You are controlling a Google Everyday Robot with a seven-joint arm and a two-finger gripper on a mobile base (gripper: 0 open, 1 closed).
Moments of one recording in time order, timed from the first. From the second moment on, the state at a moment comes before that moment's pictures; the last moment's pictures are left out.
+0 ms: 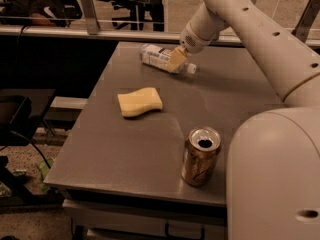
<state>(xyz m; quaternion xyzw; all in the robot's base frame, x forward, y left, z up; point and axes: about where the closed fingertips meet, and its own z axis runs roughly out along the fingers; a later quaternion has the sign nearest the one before) 0.763 -0.075 0.855 -0.46 0.84 0.10 0.26</state>
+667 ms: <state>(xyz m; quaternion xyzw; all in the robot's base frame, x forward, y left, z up) 0.749 -0.060 0.892 -0.48 0.83 0.12 0.26</state>
